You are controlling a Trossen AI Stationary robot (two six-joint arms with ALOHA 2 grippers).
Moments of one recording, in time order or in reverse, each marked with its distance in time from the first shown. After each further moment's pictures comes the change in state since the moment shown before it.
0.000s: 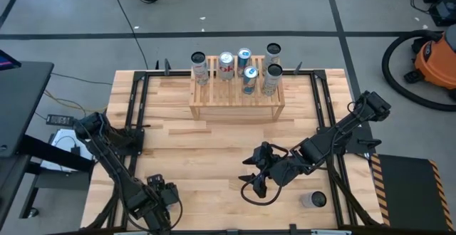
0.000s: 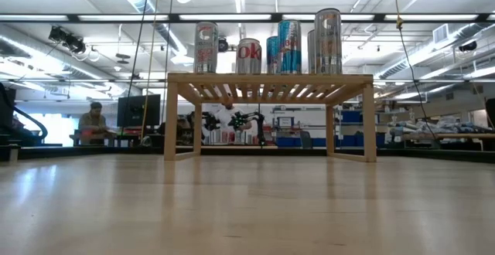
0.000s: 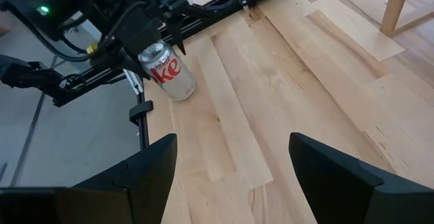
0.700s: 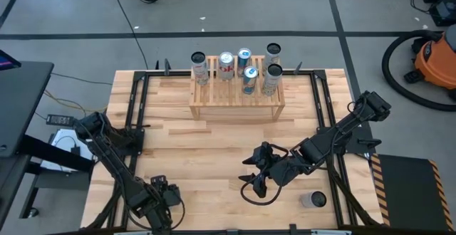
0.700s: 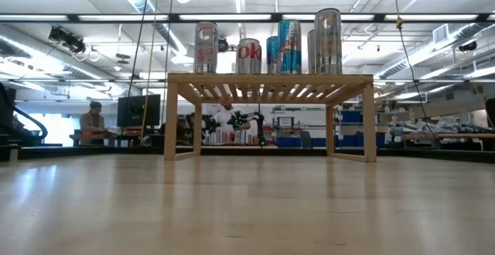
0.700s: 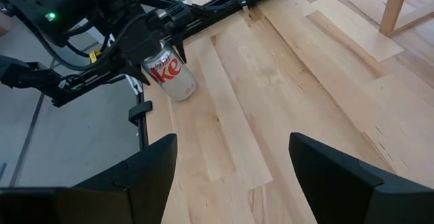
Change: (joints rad) left arm 0.011 0.000 -0.047 0.090 0.018 0.087; right arm 0.000 0.000 0.000 0.000 0.001 0.000
